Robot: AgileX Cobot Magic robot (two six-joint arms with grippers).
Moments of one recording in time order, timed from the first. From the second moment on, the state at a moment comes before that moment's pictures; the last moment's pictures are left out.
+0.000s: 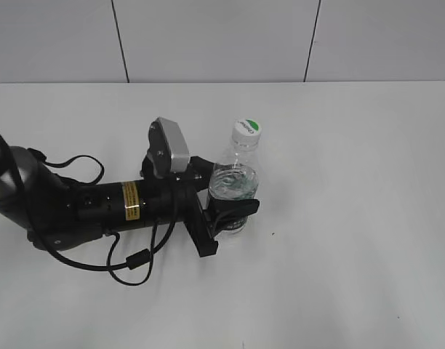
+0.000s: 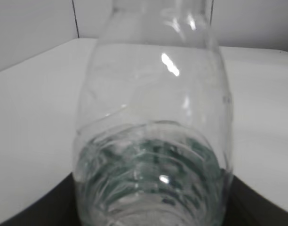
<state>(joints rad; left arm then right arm) -0.47 2.19 -0.85 0.88 -1.18 -0.23 0.15 -0.01 -0.52 -0.13 1.09 0.00</state>
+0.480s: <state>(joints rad) -0.47 2.27 -0.86 0.79 -1.24 -0.23 0.15 -0.01 -0.52 -0.13 1.09 0.00</state>
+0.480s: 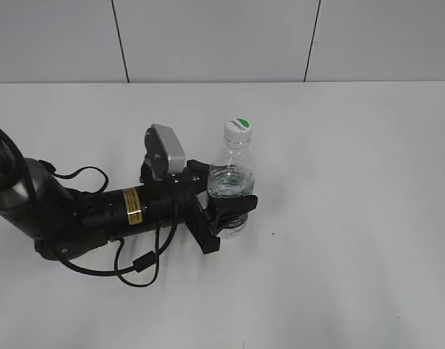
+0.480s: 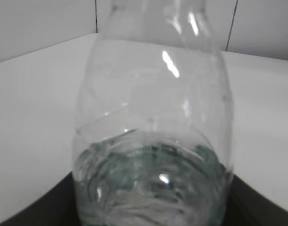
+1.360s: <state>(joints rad) -0.47 2.29 -0.86 0.78 -1.27 -0.23 0.15 -0.01 -0.52 -0.13 1.09 0.00</state>
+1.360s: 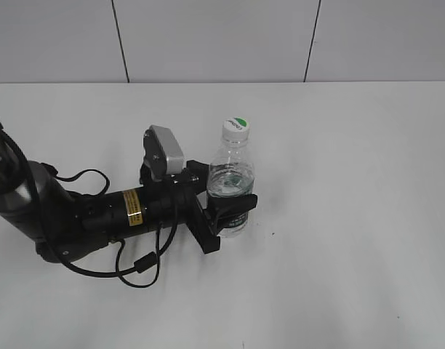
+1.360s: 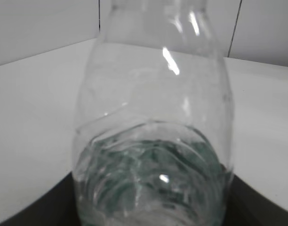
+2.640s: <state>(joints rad) -0.47 2.29 -0.86 0.78 -1.27 -0.23 0.16 1.06 -1.22 0.27 1.21 -0.19</state>
